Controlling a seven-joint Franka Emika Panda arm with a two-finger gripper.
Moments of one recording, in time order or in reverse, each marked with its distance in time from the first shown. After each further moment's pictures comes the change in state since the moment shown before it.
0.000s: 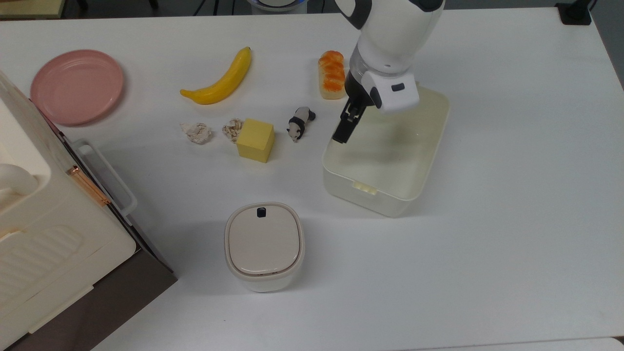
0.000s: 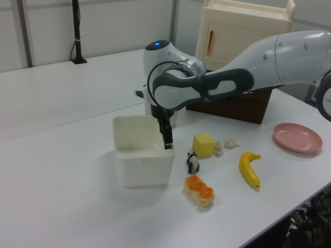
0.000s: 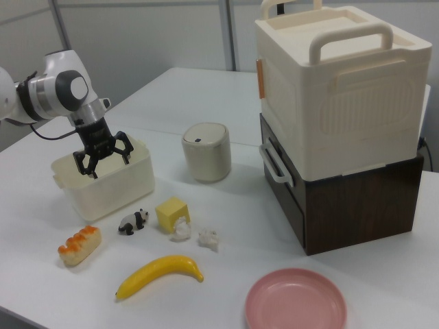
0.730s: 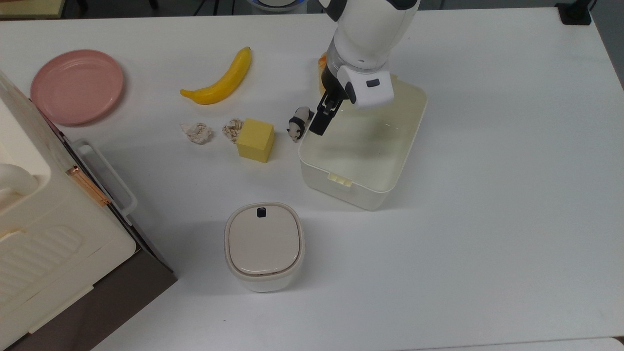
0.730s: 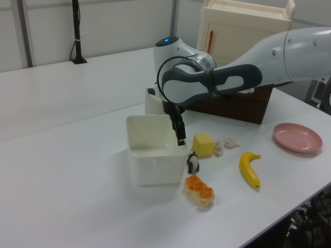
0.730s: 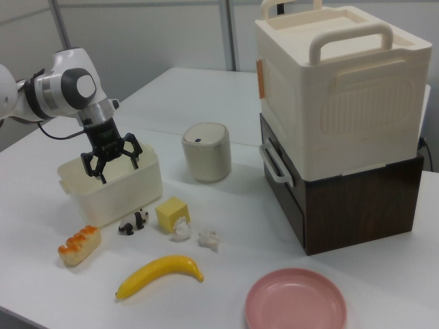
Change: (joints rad) arm -0.039 -0.037 -0.016 -0.027 0.000 -0.046 -0.043
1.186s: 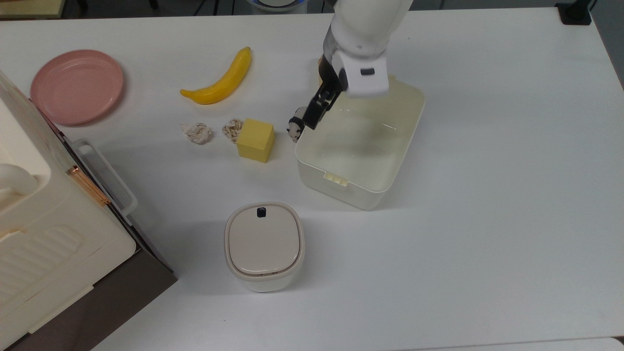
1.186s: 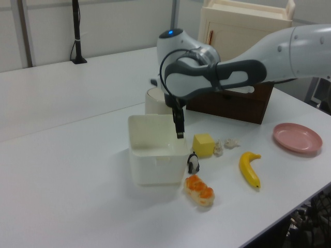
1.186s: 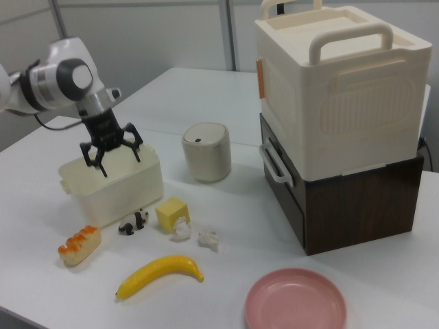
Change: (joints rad) arm 0.002 -0.041 -0.010 0.016 0.002 0.000 0.158
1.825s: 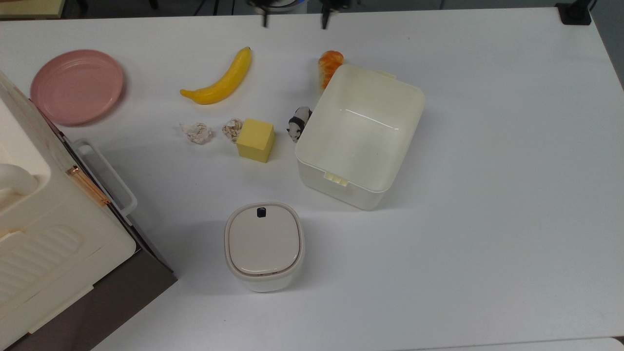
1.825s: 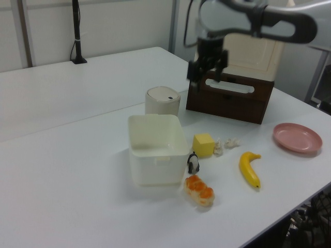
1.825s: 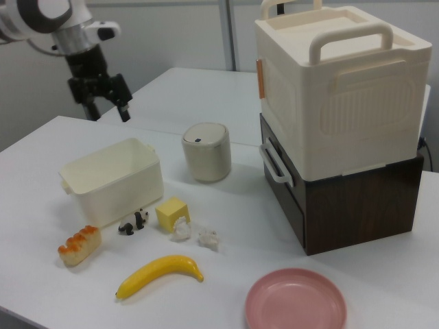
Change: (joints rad) arm -0.137 -0.235 -0.005 0.133 0.153 -0.277 0.719
